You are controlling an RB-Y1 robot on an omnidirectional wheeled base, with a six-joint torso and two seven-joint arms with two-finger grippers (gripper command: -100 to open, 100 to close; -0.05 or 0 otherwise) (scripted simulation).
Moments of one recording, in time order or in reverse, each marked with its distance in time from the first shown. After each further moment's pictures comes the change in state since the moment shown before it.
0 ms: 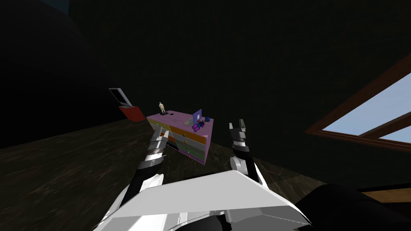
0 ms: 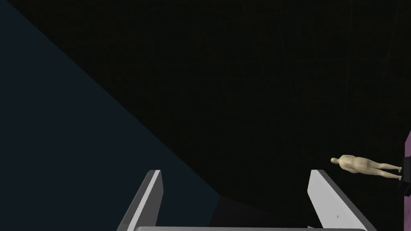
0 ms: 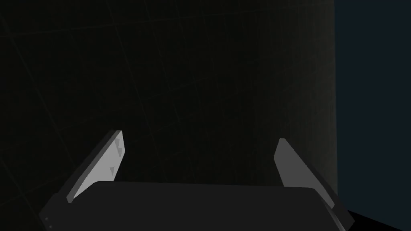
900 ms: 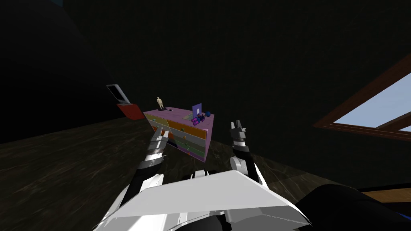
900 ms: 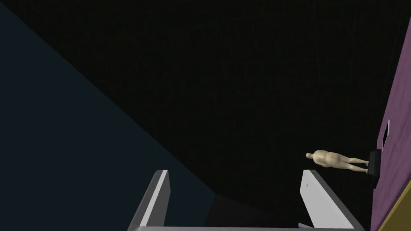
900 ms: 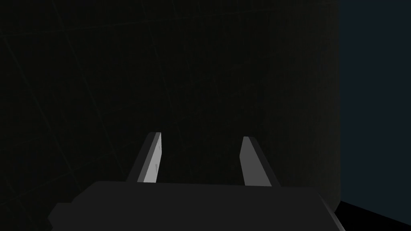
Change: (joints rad) left arm 0.000 0.000 0.000 0.000 0.000 0.000 0.000; right arm 0.000 0.000 0.000 0.000 0.000 0.000 0.000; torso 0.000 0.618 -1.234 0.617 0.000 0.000
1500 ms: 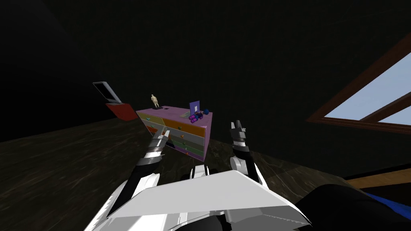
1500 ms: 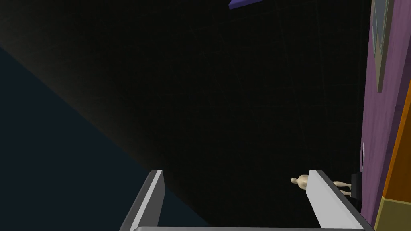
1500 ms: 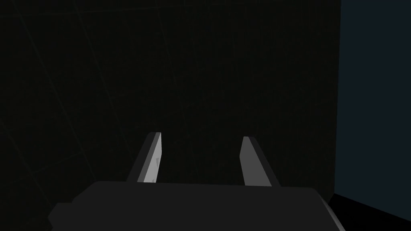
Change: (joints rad) left arm -0.036 0.113 0.021 -0.008 0.010 0.090 0.020; right arm 0.000 0.000 0.000 0.001 0.000 0.000 0.000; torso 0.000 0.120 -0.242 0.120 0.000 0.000
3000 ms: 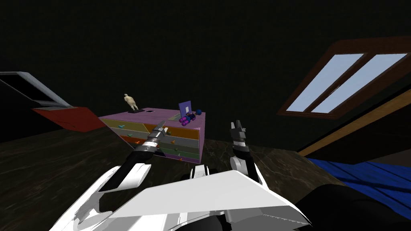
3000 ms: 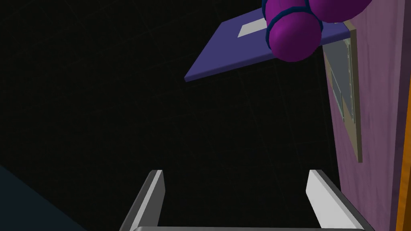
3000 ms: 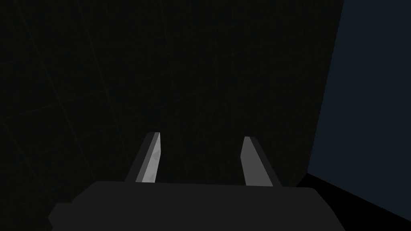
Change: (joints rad) left arm -0.143 0.240 0.092 -0.058 0.043 0.383 0.088; right arm 0.000 0.000 0.000 0.000 0.000 0.000 0.000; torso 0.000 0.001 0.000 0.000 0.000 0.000
